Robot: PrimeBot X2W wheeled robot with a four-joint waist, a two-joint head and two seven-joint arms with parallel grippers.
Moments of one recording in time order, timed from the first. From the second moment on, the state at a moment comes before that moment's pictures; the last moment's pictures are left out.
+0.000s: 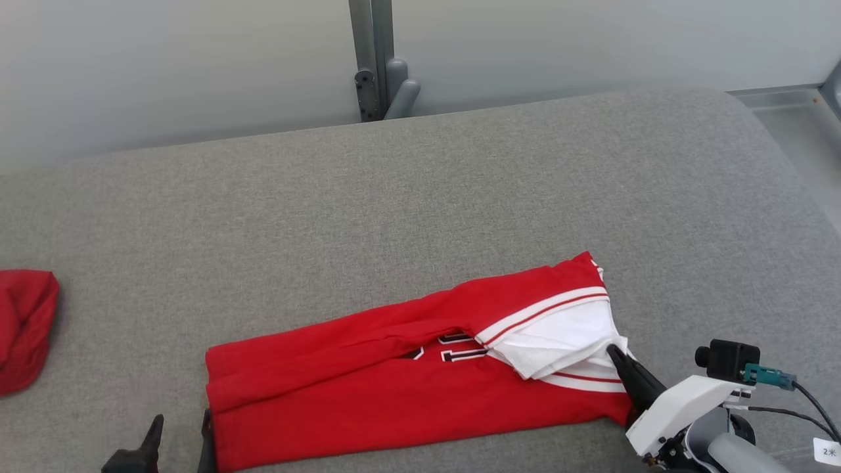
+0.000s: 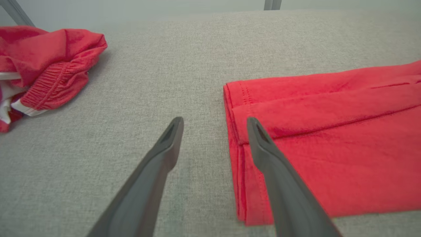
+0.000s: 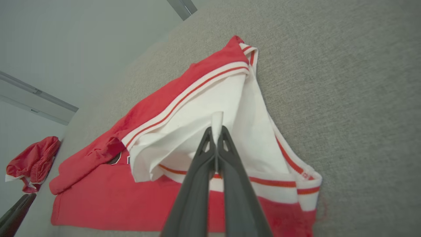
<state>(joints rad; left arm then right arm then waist) 0.01 0.14 0.03 0.50 -0.14 -0.07 -0.26 -0.28 -0.39 0.67 0.55 1.18 0.13 -0.25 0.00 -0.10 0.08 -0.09</state>
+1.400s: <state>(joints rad) 0.06 0.05 0.04 0.29 -0.12 -0.06 -0.26 -0.36 -0.26 0.38 0.90 0.72 0.13 -0.23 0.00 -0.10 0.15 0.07</state>
